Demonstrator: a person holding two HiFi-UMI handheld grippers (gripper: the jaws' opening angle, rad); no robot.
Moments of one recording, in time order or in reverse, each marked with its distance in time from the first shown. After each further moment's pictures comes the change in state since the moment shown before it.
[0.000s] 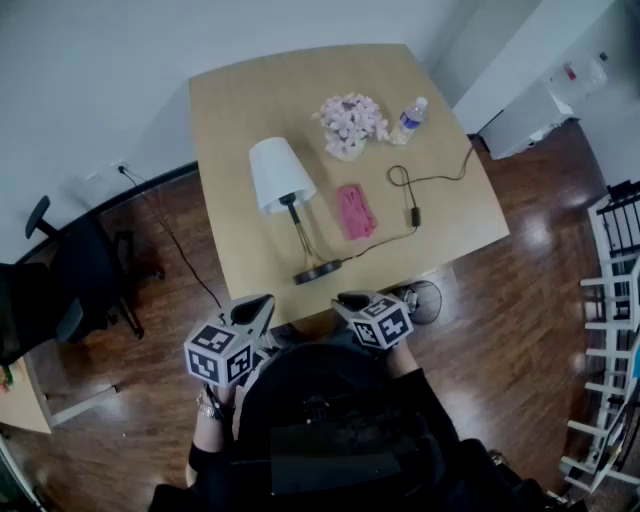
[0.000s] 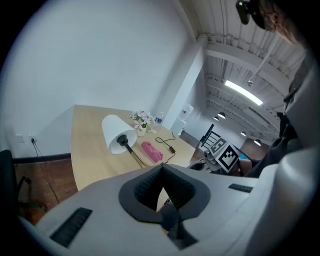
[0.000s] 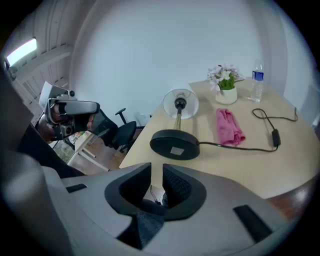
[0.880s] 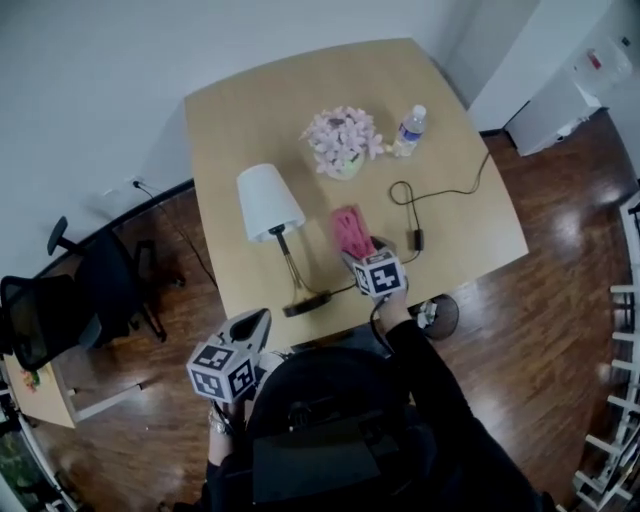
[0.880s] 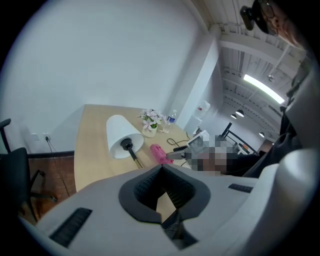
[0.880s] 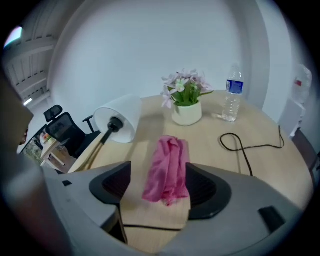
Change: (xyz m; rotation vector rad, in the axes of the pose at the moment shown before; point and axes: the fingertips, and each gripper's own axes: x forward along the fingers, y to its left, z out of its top) left arm 0.058 0.001 0.041 -0.089 0.038 0.199; right arm 0.042 -0.216 0.116 -0.002 -0.108 -0.267
